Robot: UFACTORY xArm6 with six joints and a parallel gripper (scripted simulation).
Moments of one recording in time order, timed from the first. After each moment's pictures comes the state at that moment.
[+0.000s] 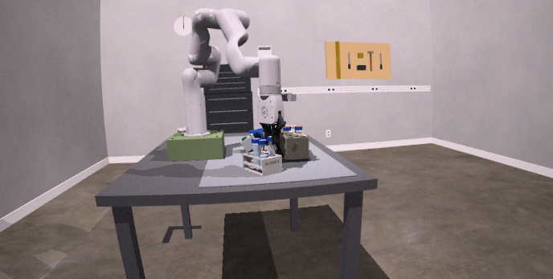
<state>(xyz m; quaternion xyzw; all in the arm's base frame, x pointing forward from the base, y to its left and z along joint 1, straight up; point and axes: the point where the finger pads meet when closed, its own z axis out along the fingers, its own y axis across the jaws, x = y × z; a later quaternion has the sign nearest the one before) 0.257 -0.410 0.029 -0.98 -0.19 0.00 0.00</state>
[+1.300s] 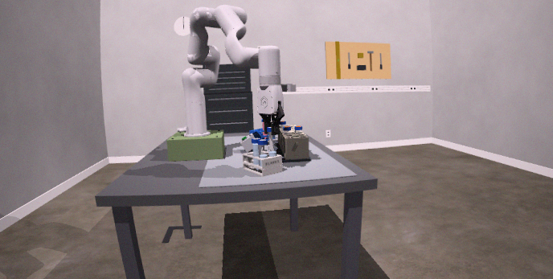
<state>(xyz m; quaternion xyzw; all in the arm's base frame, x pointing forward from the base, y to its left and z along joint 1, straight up) 0.257 -0.410 0.062 -0.98 -0.19 0.00 0.00</state>
